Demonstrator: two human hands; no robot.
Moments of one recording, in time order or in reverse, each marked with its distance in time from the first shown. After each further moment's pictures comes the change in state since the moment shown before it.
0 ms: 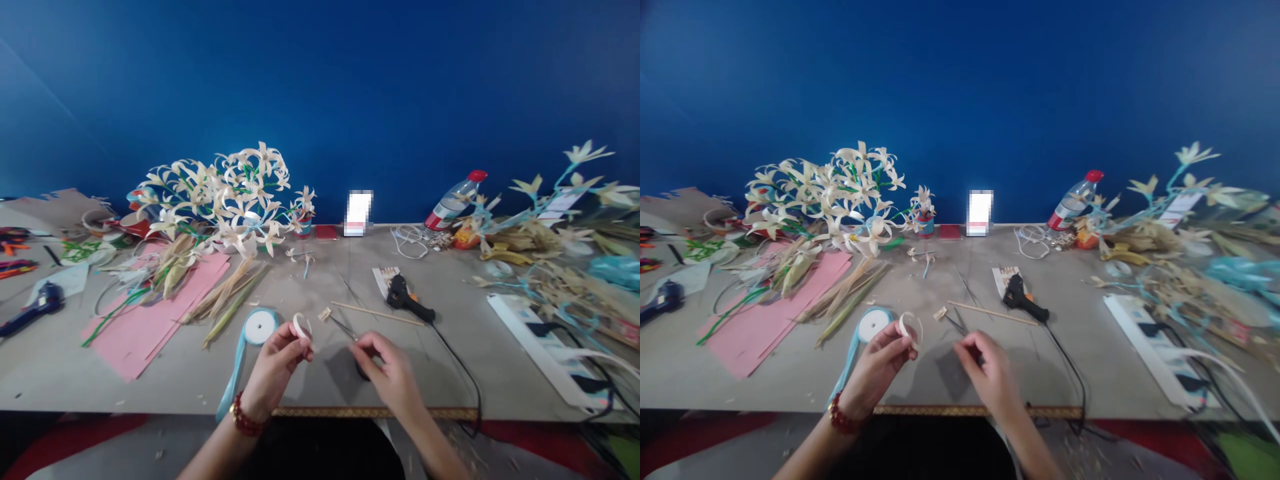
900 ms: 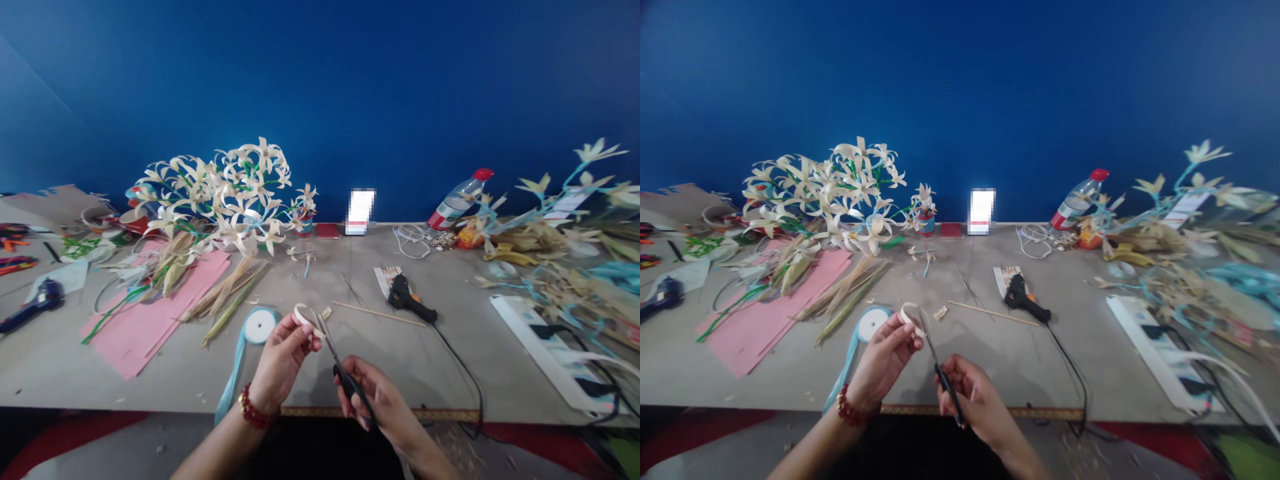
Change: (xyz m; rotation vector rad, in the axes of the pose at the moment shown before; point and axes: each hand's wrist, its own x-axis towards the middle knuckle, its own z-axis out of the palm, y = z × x) left_hand 0.009 0.005 0.021 -0.156 0.025 0.003; right_hand -0.023 -0.019 0.019 0.906 -0.455 0.453
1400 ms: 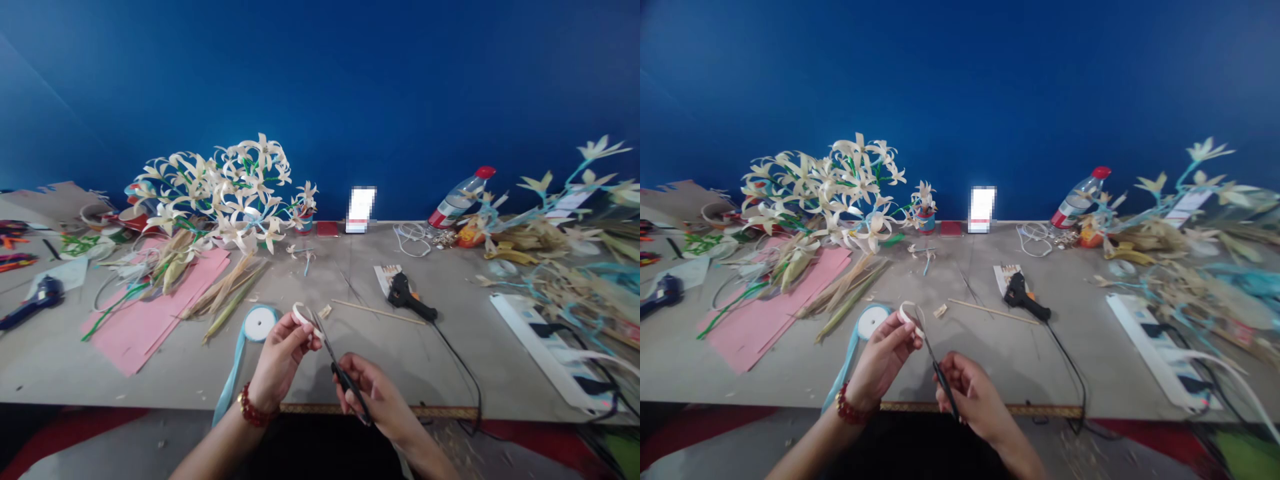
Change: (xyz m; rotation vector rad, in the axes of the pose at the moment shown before) left_hand -0.002 0.001 0.000 0.045 0.040 0.006; right_hand 0.002 -0.006 0.002 -0.066 0.032 0.045
